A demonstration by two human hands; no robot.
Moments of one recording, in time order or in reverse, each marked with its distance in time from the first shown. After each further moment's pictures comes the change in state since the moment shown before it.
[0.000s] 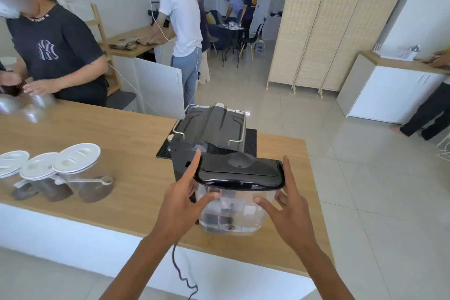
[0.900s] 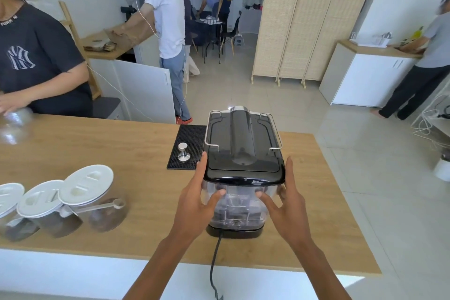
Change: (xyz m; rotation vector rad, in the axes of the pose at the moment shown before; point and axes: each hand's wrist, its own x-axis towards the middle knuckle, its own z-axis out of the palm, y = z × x) left_hand 0.047 -0.077 -0.060 -0.085 -0.060 -0.044; right_hand 0.037 -0.019 0.128 -0.007 0.136 0.087
